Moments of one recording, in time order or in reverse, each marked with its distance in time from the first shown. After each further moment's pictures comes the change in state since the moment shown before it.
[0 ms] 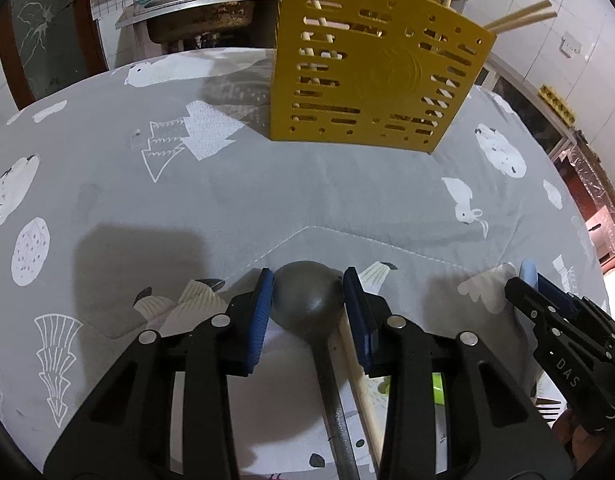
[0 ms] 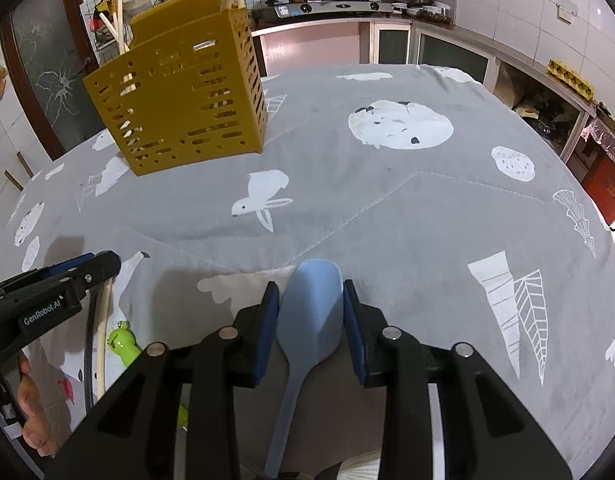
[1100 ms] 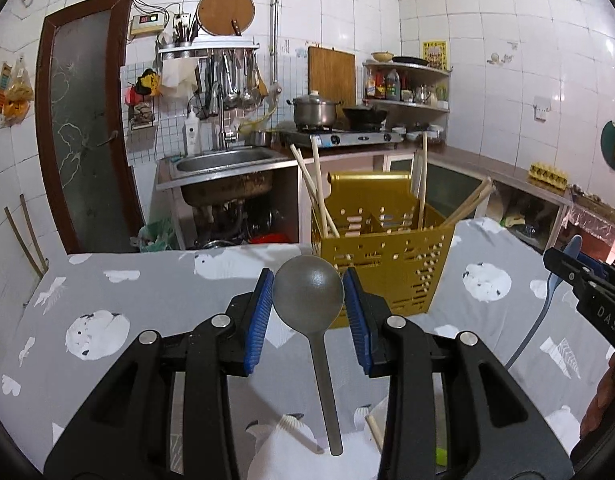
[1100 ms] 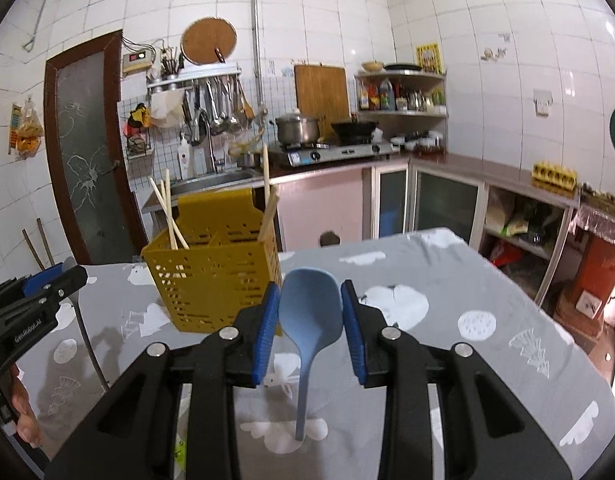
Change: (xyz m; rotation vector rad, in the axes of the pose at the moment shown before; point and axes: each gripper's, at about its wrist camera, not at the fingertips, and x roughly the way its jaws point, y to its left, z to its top) left arm -0.123 0.004 0.025 0.111 -0.579 0.099; right arm -0.099 0.006 0.045 -0.036 -0.541 0.023
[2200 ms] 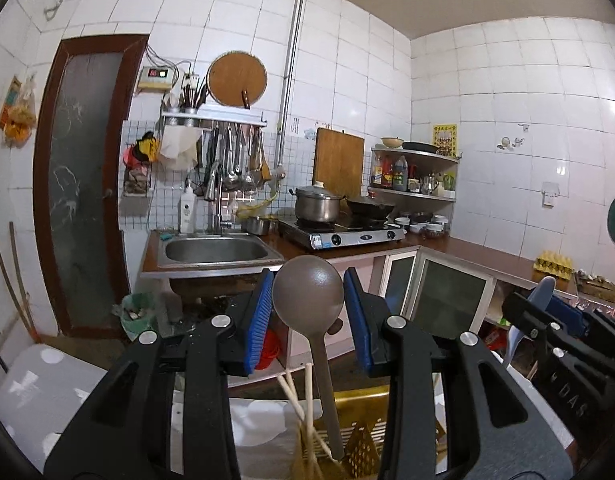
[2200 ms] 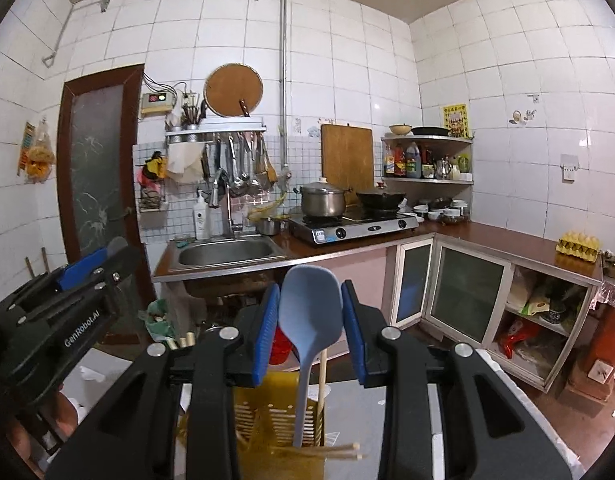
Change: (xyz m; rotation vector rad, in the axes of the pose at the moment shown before) left arm 0.073 0.000 0.154 -0.088 -0.266 -0.012; right arm 0.067 0.068 0.153 -0.060 -0.179 0.053
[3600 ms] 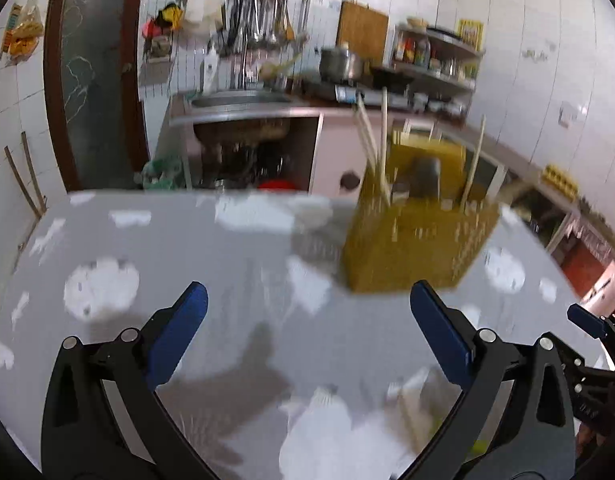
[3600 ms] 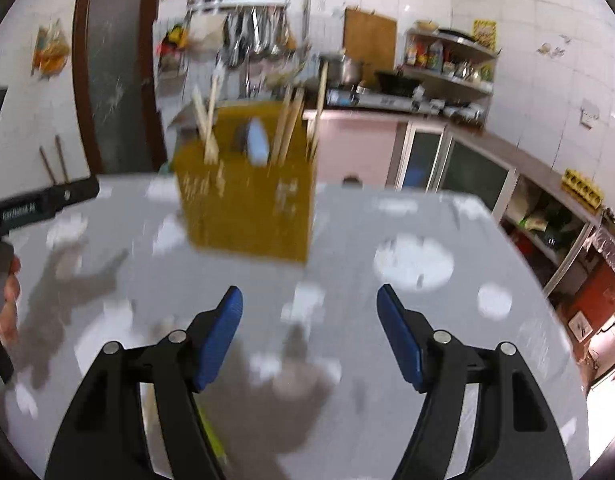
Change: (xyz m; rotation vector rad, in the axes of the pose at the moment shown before) left arm -0.084 0.071 -0.146 -0.039 0.496 0.035; right arm -0.085 -0.020 -0.176 -0.113 0.461 0.040
